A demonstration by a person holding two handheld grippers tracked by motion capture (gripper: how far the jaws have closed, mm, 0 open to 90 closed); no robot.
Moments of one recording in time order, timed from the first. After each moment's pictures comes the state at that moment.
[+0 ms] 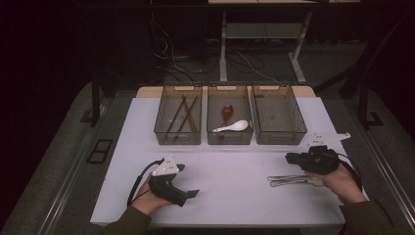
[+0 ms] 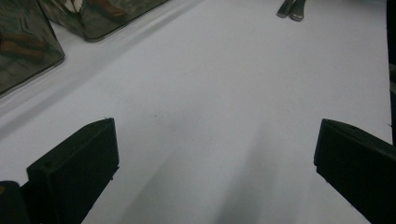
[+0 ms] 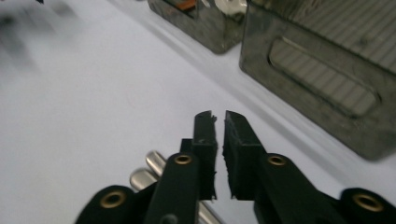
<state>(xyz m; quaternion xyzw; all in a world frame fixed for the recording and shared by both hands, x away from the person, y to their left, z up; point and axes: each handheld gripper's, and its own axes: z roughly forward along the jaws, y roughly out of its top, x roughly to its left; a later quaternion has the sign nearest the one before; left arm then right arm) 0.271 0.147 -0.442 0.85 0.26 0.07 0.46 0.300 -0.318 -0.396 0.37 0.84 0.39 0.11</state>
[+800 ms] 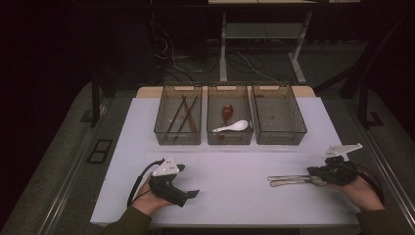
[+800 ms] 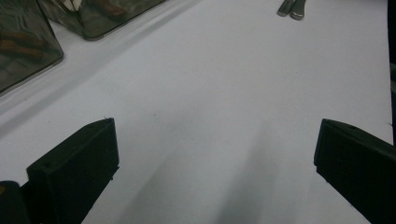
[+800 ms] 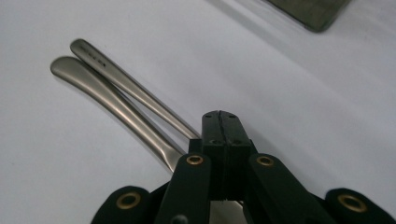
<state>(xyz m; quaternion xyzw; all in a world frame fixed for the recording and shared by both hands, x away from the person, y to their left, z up) 0.271 0.147 -0.442 0.85 0.26 0.07 0.46 0.287 -0.368 -0.428 0.41 0.86 0.29 0.11</state>
